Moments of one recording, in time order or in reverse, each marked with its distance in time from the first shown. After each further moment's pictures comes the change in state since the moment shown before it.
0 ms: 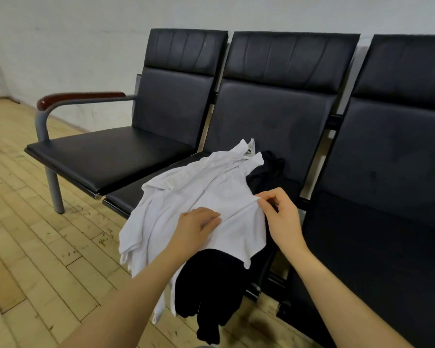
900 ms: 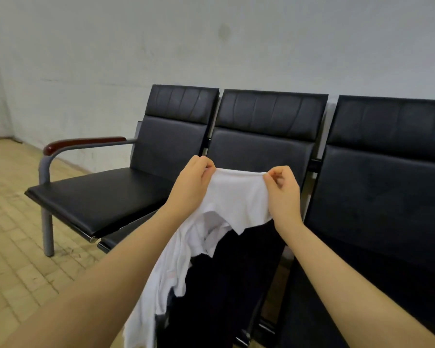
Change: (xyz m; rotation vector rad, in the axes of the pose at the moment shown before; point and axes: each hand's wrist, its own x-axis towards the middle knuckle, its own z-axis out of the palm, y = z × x) left_hand 0.106 0.125 -0.095 0.056 0.254 0.217; right_hand 0.077 -0.102 -0.021 0.093 0.272 -0.111
